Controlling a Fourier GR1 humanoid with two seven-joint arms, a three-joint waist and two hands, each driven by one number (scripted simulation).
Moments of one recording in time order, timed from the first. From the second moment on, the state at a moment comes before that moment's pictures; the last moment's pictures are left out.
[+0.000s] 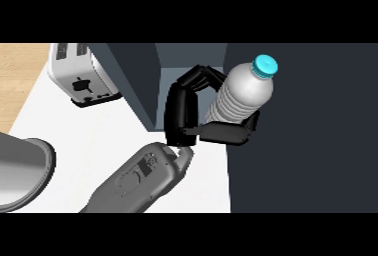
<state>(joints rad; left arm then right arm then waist) -0.70 0.00 -0.57 -1.36 0.43 0.82 -0.20 0.99 -0.15 -0.23 -2.39 -0.28 0.61 -0.41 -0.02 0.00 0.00</state>
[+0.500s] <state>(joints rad) -0.81 0.00 -0.52 -1.09 0.47 0.79 -0.27 0.96 -0.16 -0.26 -2.39 -0.30 0.61 -0.37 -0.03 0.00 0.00</state>
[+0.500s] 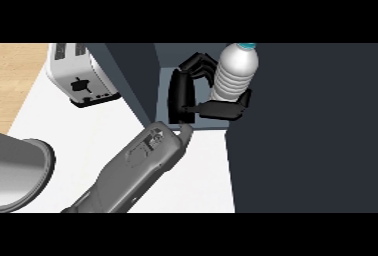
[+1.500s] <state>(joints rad) -1.03 0.00 -0.36 -0.56 0.54 0.67 -0.50 0.93 -0.18 -0.28 -2.37 -0.36 0.65 -0.34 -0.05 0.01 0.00</state>
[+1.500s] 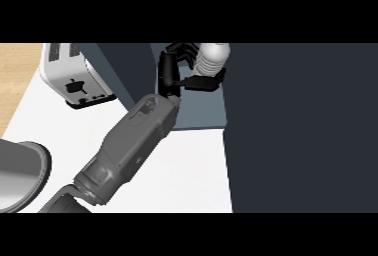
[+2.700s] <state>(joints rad) -1.19 0.00 -0.26 -0.34 0.57 0.48 -0.59 0.90 -0.16 -0.26 -2.37 -0.38 0.65 -0.33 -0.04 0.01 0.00</state>
